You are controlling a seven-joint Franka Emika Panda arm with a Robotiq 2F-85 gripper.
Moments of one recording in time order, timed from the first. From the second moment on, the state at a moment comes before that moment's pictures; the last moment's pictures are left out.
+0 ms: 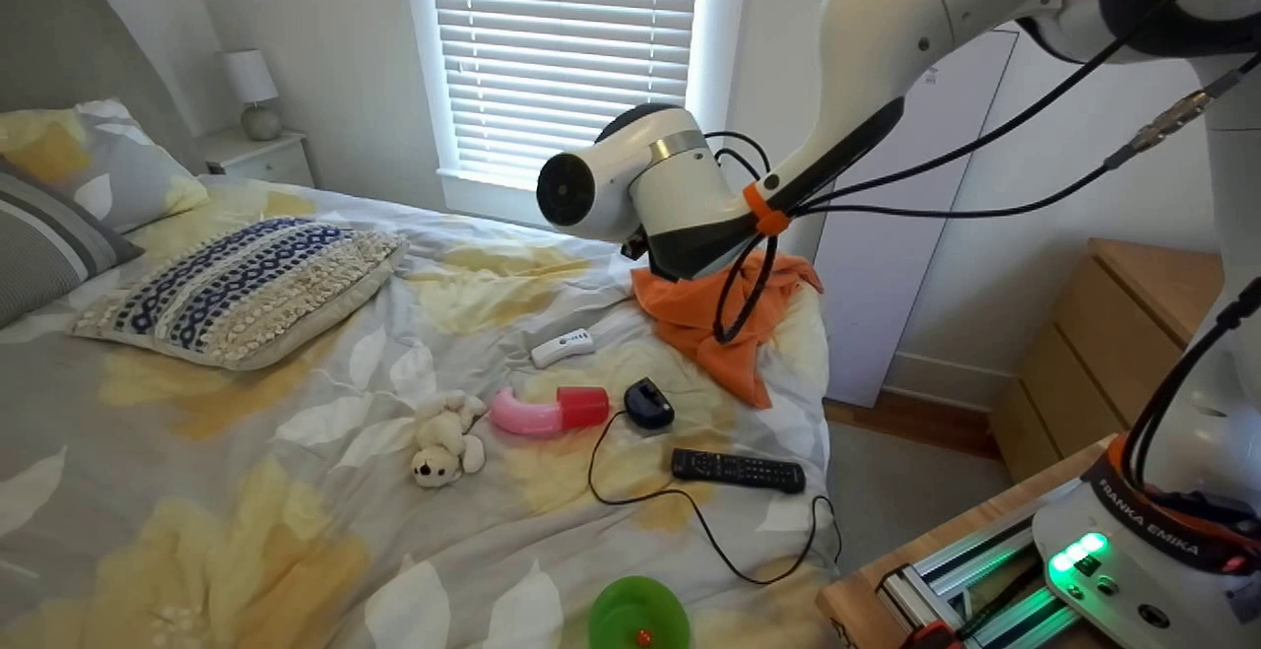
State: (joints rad) arm 0.50 0.53 0.37 -1.76 -1.31 1.74 0.88
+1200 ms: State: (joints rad) arm 0.63 0.95 0.29 -1.42 -1.42 1.80 0.69
